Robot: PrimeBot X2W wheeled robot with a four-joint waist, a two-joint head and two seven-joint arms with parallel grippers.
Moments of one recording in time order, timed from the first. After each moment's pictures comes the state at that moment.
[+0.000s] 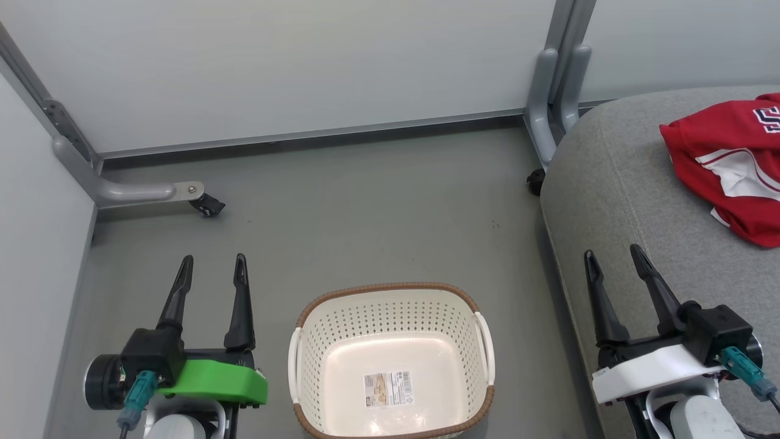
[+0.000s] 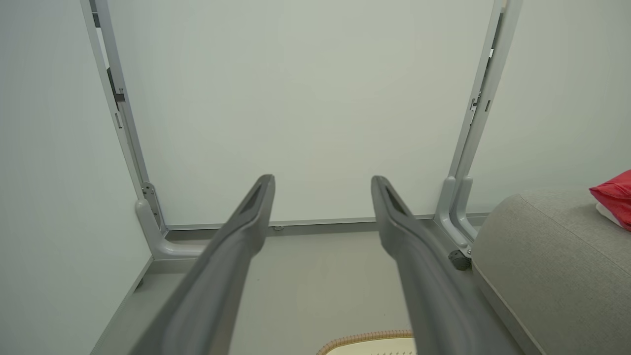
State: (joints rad) left arm -0.08 0.05 -0.09 0.16 -0.17 -0.04 -0.26; right arm -0.05 -0.05 0.01 0.07 0.20 0.13 -0.26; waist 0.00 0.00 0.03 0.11
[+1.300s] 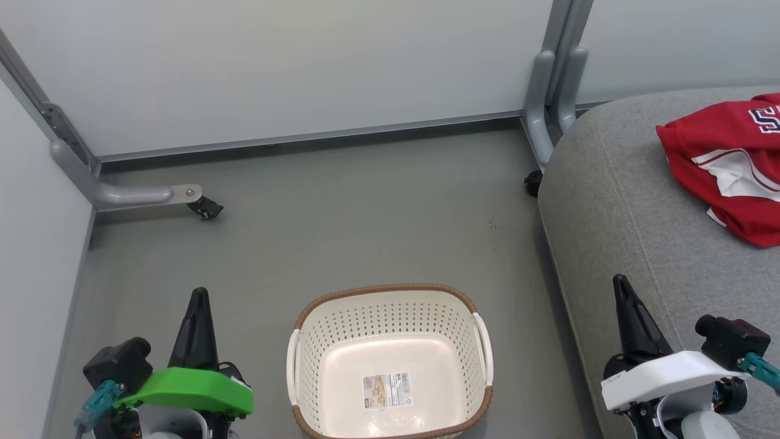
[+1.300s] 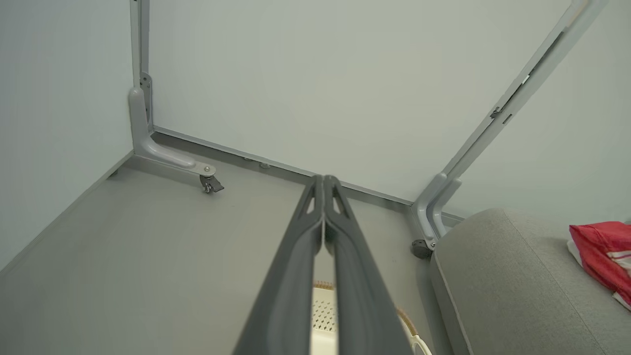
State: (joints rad) left arm -0.06 0.05 -0.05 0.23 -0.48 -0.05 -0.18; right arm -0.03 -0.05 0.00 0.15 0.51 0.13 -0.18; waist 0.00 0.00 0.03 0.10
